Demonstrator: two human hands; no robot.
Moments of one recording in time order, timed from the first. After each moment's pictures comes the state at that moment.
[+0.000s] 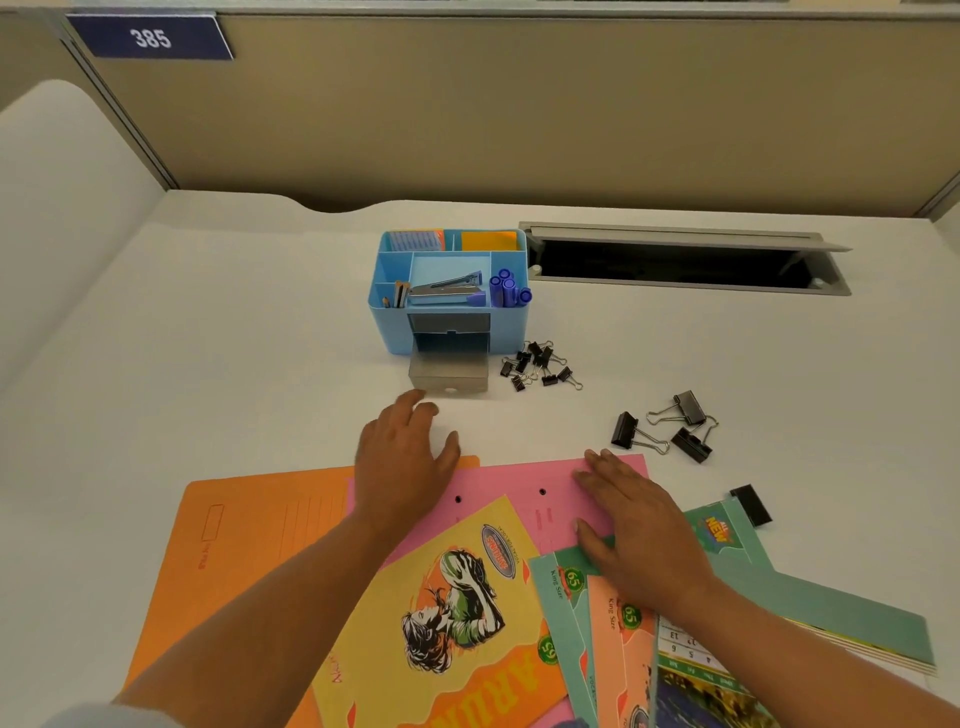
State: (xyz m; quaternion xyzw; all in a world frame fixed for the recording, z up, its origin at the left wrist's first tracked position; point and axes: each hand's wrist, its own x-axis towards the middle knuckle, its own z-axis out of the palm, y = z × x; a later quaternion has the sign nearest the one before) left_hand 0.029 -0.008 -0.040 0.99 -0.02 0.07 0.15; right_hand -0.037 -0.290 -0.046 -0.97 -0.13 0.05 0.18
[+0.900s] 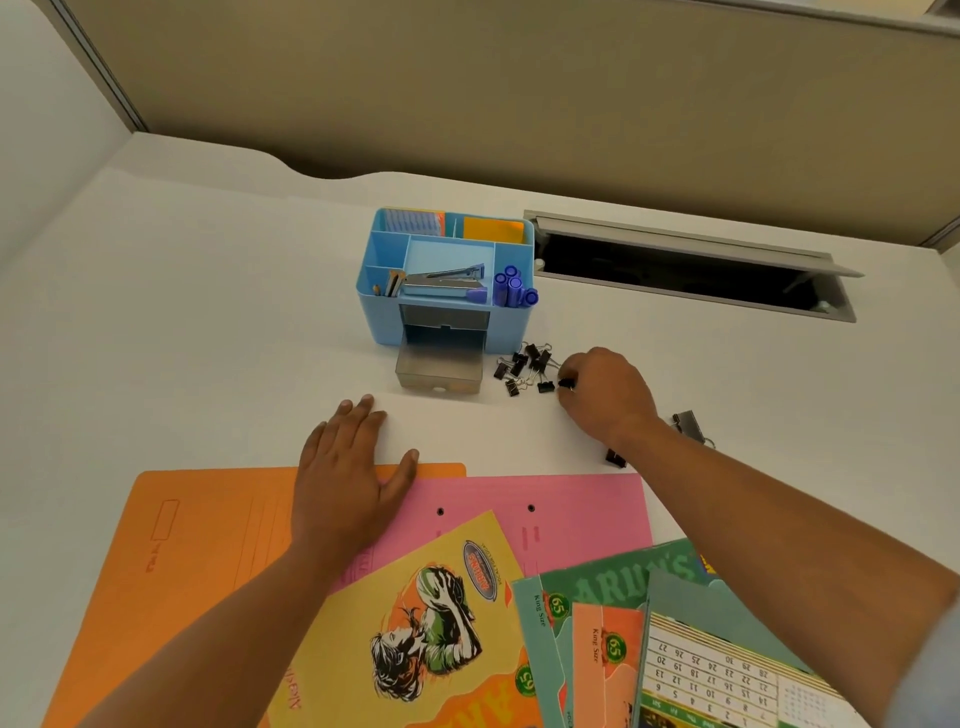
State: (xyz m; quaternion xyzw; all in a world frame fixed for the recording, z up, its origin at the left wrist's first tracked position) left_hand 0.016 0.028 -0.068 0.99 0.03 0.03 0.15; right_hand 0.133 -0.258 -0.018 -0.98 -0.03 0.07 0.15
